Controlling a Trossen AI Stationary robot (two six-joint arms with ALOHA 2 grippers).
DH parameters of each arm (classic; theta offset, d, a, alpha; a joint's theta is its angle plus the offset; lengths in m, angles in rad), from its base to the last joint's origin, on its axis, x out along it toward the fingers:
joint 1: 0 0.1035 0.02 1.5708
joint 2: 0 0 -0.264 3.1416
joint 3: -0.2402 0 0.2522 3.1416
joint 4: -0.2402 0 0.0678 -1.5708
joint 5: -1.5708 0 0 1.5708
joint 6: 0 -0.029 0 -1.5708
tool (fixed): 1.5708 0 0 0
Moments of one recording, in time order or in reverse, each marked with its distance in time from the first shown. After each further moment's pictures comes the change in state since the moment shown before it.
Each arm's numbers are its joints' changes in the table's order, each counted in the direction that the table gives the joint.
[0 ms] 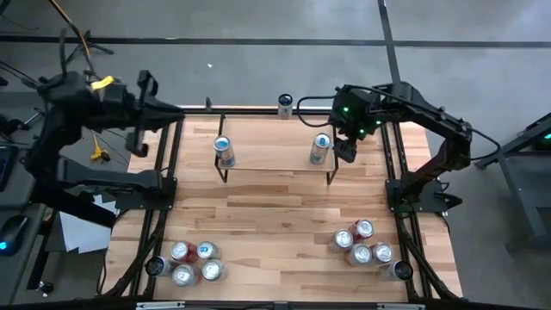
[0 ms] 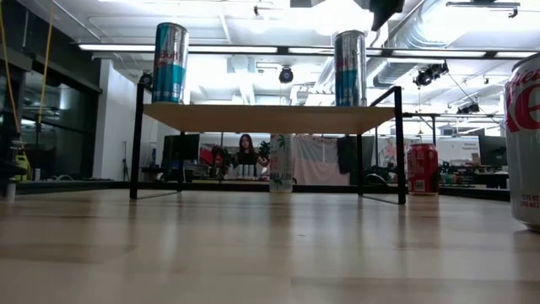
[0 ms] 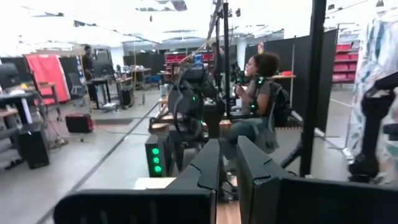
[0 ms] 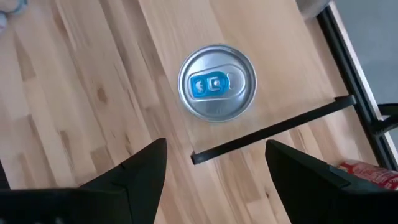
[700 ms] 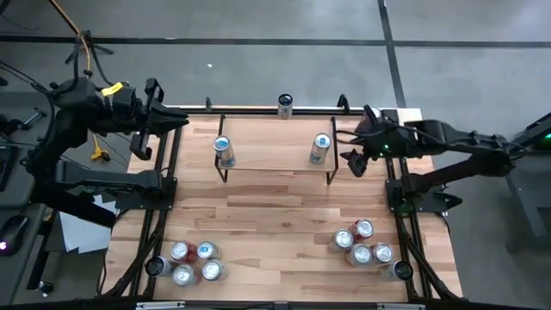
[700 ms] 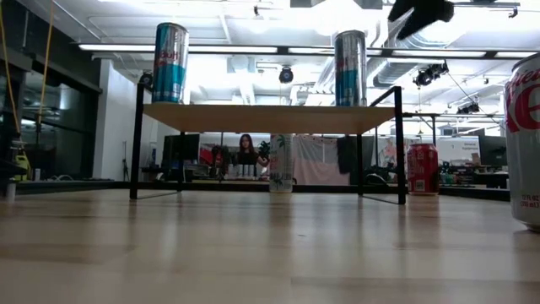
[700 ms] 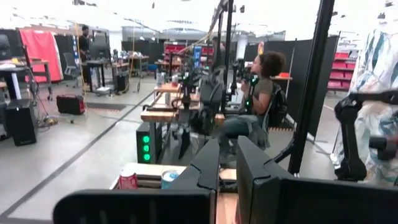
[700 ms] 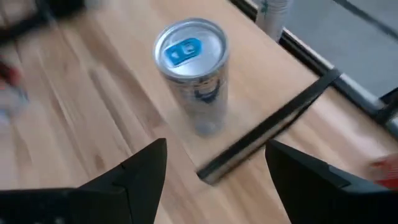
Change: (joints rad) left arm 0.000 0.040 0.089 0.036 0.003 0.087; right arm 0.225 0.501 0.702 0.540 -0.318 -0.429
